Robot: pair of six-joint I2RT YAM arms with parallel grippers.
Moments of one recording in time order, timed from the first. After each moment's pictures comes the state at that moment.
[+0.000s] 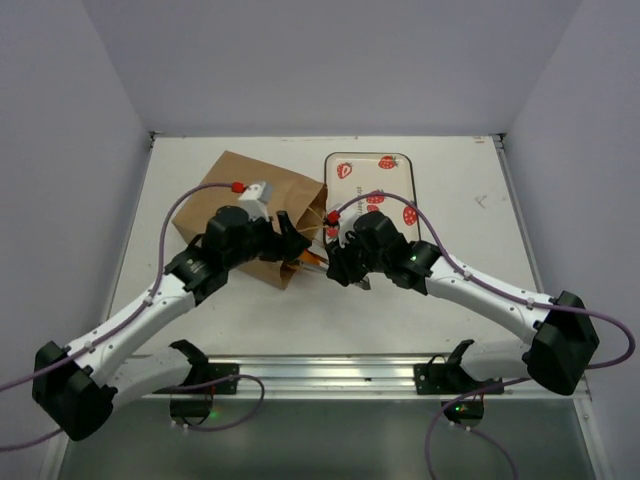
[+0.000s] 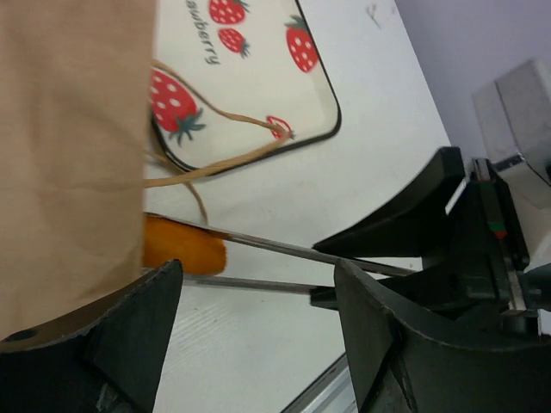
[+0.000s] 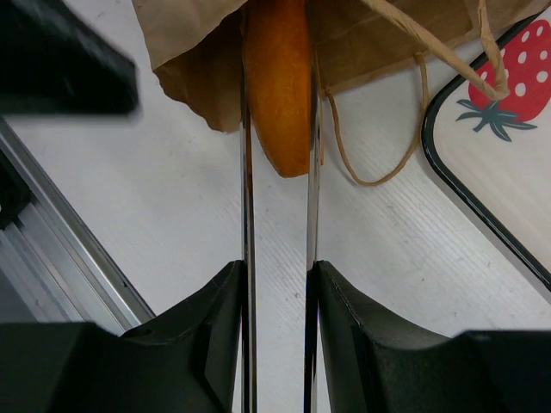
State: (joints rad) left arm -0.55 0.97 0.77 -0.19 0.15 -0.61; right arm 0.84 1.29 0.94 -0.35 -0.12 0.16
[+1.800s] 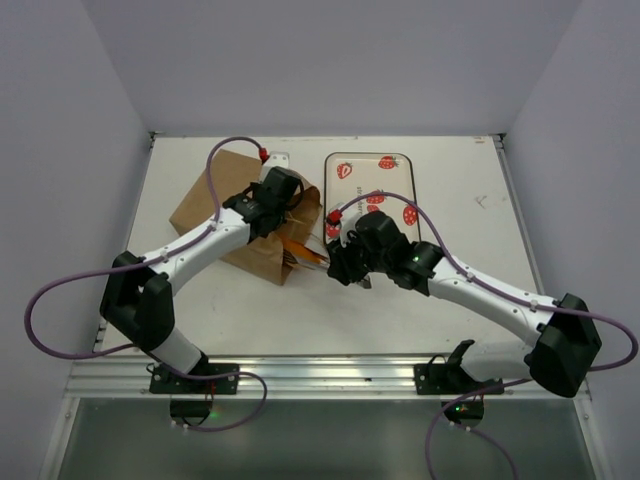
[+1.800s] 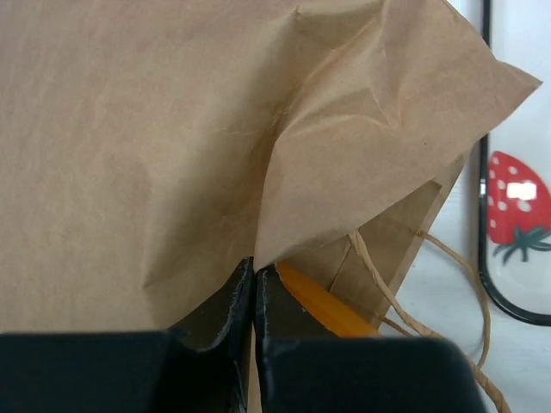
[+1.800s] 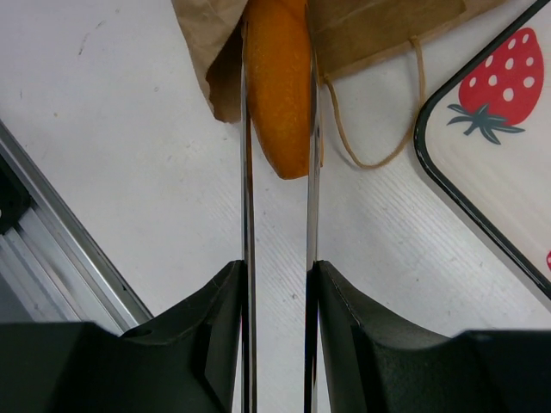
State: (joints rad) left arm -0.61 1.59 1.25 -0.52 -0.59 -0.36; right arm 0.84 1.28 0.94 -0.35 -0.11 0.16
